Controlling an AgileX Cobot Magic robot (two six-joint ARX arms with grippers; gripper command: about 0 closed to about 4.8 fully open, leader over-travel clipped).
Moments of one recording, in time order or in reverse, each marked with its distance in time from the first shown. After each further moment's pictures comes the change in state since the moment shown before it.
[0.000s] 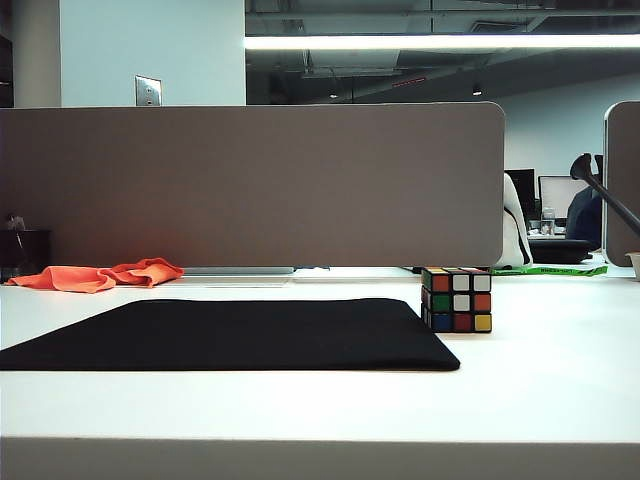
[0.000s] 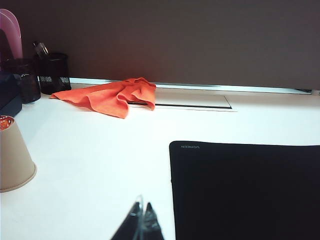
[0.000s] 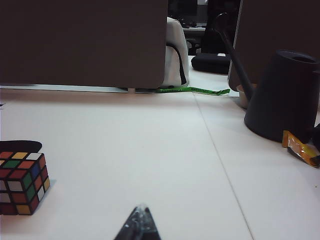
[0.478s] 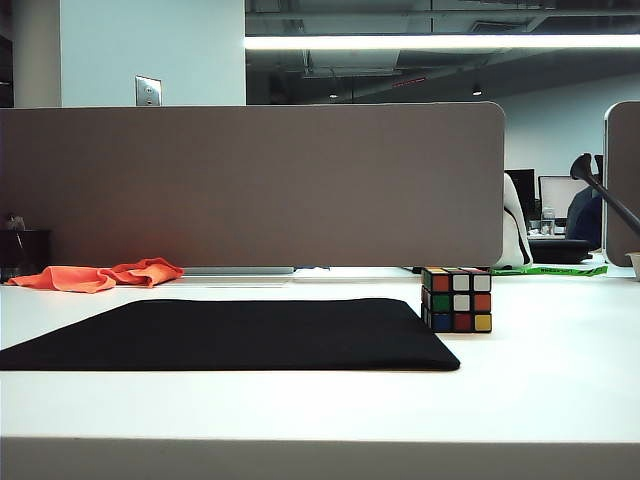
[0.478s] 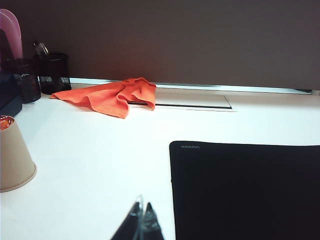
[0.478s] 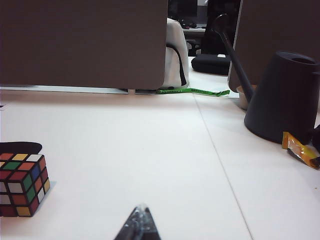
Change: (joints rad) left arm 0.000 0.000 0.000 0.000 0.000 0.000; right arm 0.000 0.000 0.000 0.006 0.000 0.000
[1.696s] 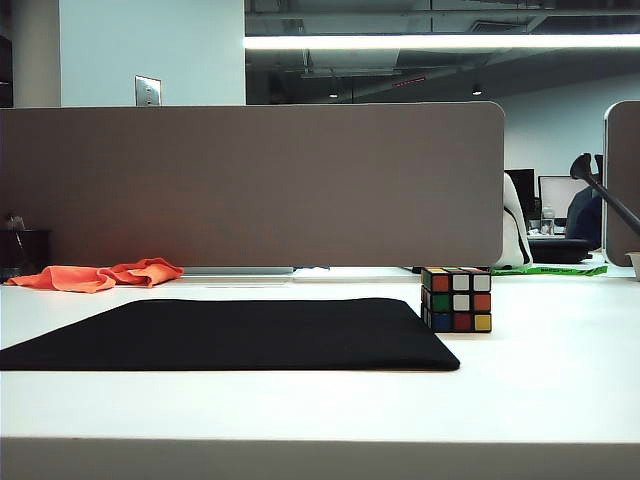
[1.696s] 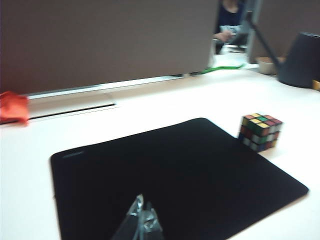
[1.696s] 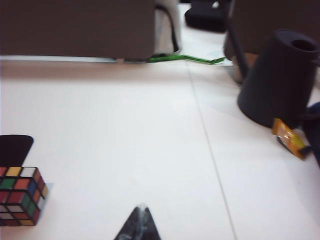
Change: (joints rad) left arm -0.039 0.001 0.000 0.003 0.428 0.058; right arm 0.037 0.568 0.552 -0.264 0.063 0.020
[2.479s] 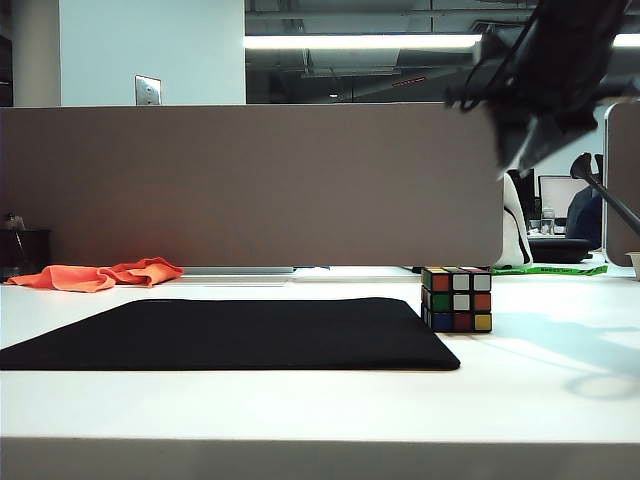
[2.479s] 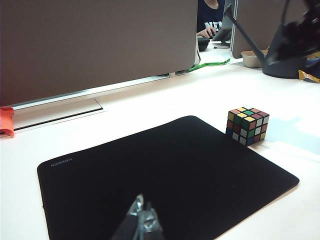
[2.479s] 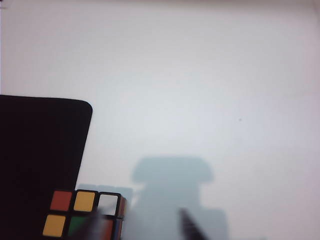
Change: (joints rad) left arm -0.100 0.000 0.000 0.000 -0.050 0.052; right arm 0.311 0.918 0.583 -0.106 0.132 0.187
